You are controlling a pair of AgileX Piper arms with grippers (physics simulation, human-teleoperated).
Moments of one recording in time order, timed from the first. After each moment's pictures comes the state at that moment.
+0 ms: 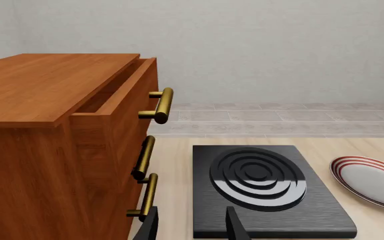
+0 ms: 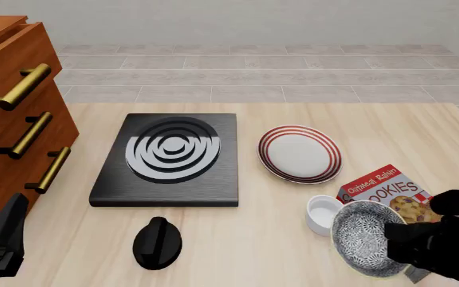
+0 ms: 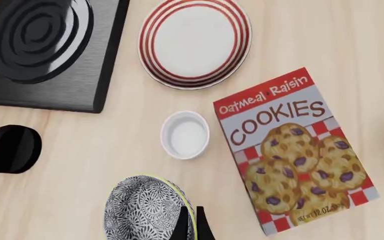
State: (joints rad) left arm 0.00 0.01 0.00 0.00 0.00; right arm 0.30 0.60 -0.34 0.58 0.24
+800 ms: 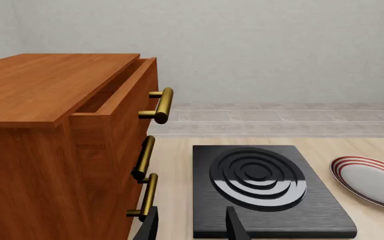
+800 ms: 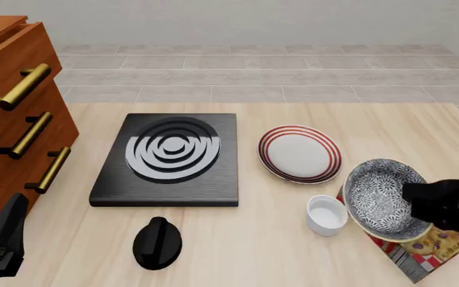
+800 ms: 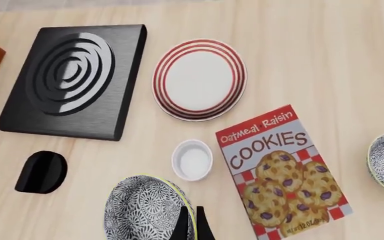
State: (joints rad) left arm 0.00 0.01 0.00 0.00 0.00; right arm 0.28 0.60 -0.58 0.72 0.23
